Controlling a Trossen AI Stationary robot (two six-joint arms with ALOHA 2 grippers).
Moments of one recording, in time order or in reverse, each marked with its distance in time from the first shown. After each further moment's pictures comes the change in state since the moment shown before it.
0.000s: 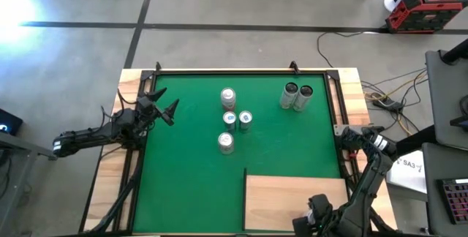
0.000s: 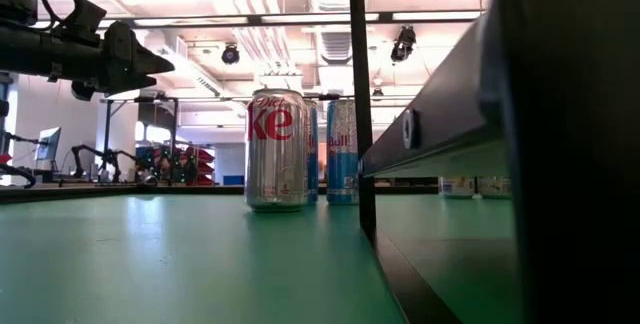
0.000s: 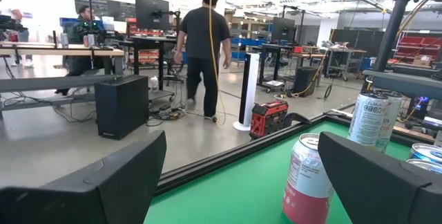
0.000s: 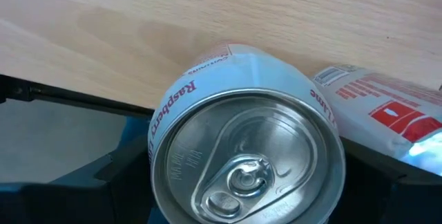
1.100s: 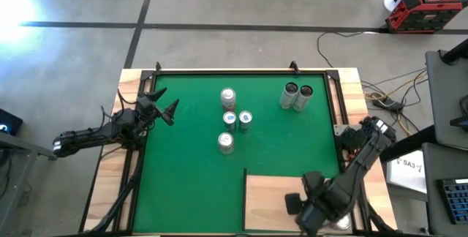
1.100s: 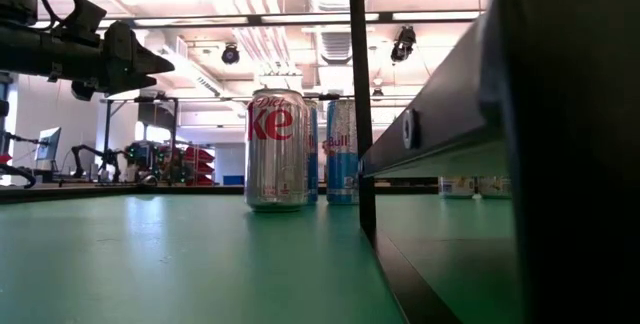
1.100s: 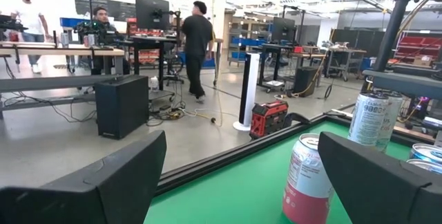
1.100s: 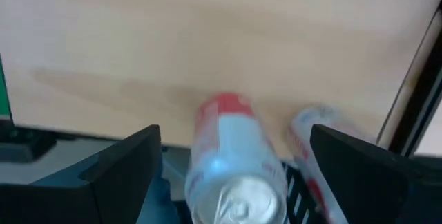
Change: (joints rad) left arm 0.000 0.000 0.000 0.000 0.000 0.000; right arm -0.190 -0.125 0.001 -0.131 -0.075 -0.121
